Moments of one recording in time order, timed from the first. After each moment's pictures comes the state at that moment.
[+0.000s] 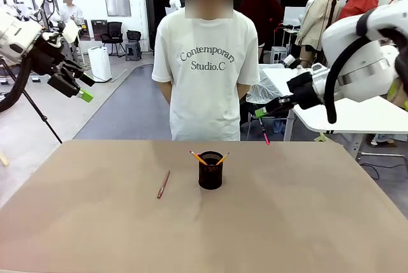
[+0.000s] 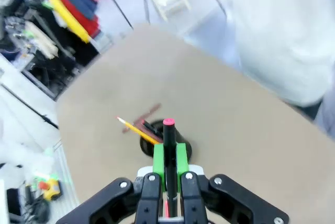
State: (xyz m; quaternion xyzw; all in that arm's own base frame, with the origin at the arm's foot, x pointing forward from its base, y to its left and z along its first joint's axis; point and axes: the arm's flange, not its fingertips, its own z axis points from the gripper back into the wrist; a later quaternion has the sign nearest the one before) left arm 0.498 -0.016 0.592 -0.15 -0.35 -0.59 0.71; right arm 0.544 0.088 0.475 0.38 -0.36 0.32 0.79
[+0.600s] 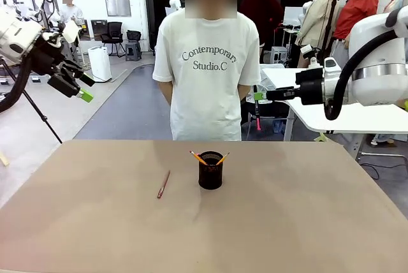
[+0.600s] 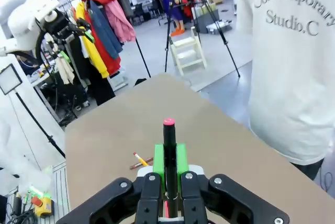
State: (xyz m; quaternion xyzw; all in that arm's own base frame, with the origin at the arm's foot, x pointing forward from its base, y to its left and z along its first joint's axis) left arm 0.498 -0.016 0.592 -0.15 -0.35 -0.59 0.71; right arm 0.529 0.086 0.479 0.41 -0.46 0.33 0.72
